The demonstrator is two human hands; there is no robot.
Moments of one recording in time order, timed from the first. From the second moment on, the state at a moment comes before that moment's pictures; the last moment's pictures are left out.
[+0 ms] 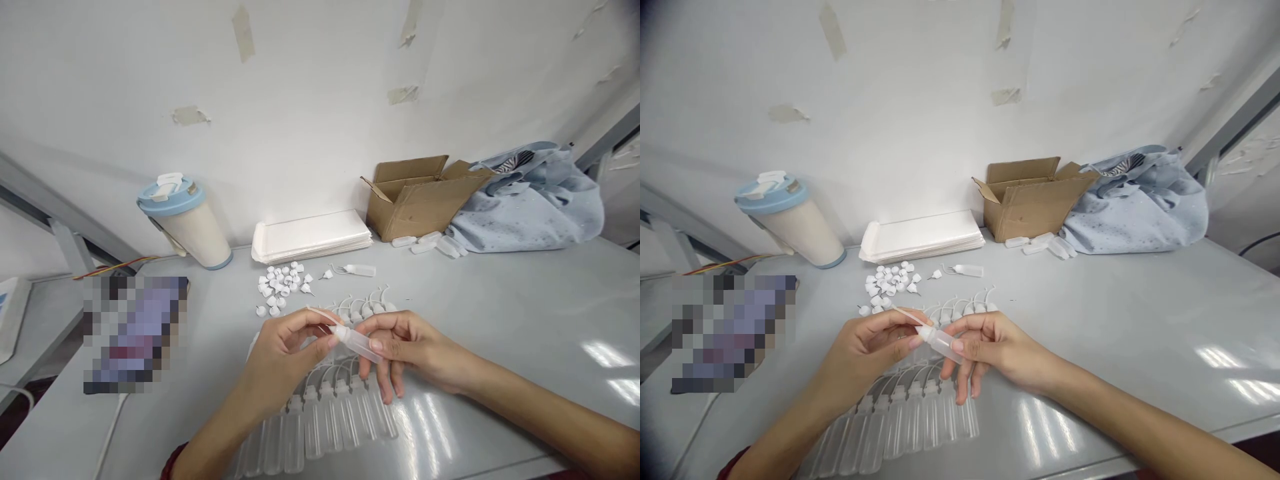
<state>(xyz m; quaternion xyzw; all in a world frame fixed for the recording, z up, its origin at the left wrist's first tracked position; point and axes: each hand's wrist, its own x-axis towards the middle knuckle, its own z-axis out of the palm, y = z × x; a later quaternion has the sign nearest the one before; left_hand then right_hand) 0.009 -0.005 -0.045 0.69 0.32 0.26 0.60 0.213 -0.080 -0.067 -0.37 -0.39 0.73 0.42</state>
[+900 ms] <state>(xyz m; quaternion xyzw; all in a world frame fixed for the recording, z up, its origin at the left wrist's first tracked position) 0.010 -0.009 -0.042 0.66 0.34 0.18 0.64 0.214 -0.081 -0.067 -0.38 -0.41 0.71 0.42</state>
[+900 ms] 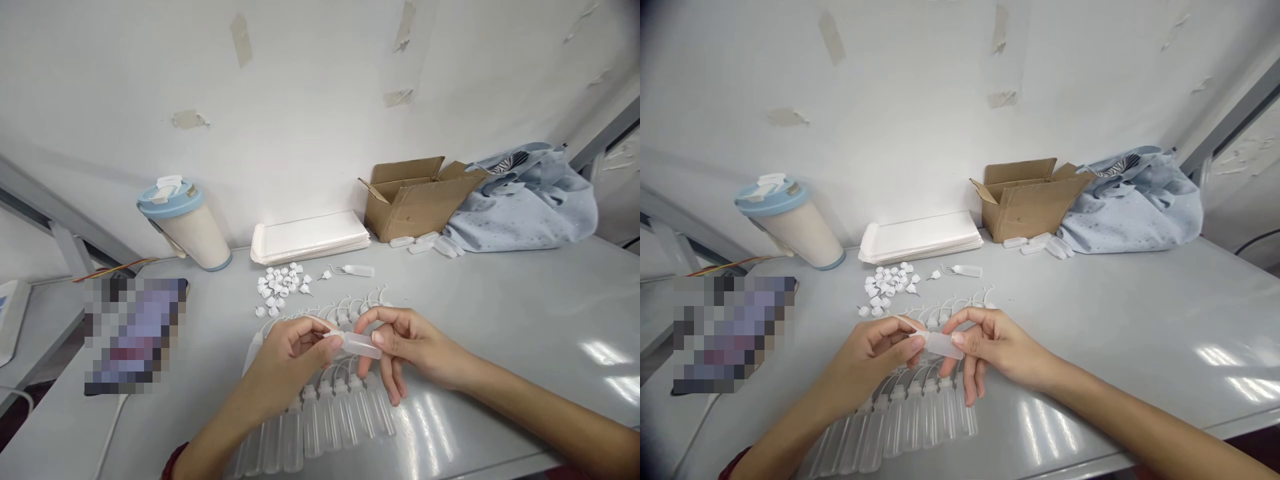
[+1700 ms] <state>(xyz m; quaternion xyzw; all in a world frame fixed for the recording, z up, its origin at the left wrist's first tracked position) 0.010 -0.009 -0.048 0.70 0.33 0.21 0.59 0.209 -0.086 -0.062 -0.45 -0.45 0.62 0.46</state>
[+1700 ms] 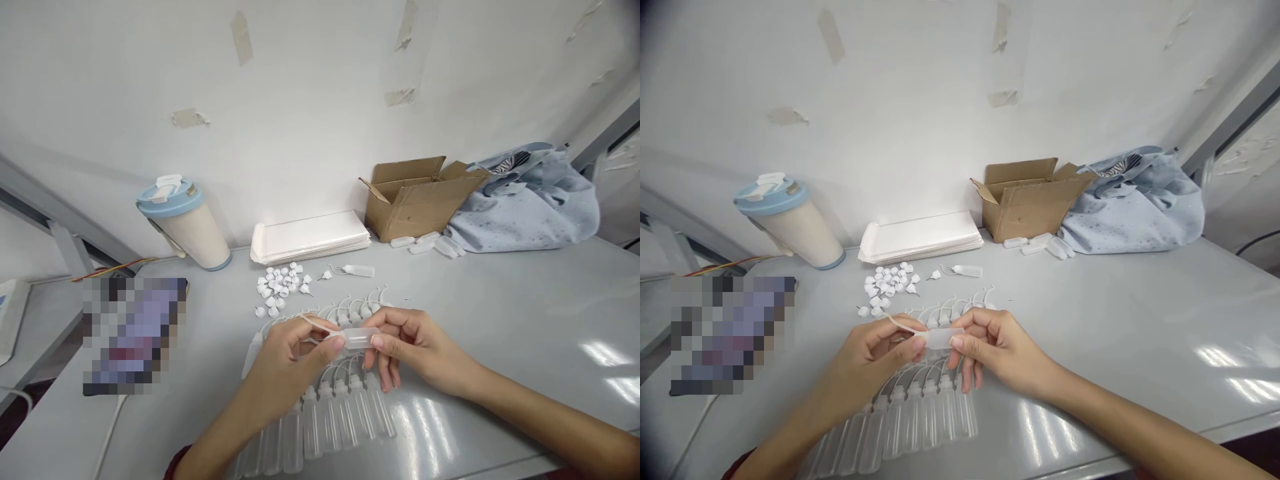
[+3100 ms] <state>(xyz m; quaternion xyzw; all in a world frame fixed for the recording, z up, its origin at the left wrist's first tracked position) 0.012 -0.020 -0.043 0.74 0.35 0.11 0.57 0.209 -0.089 -0.058 -0.50 -0.53 0.52 0.44</state>
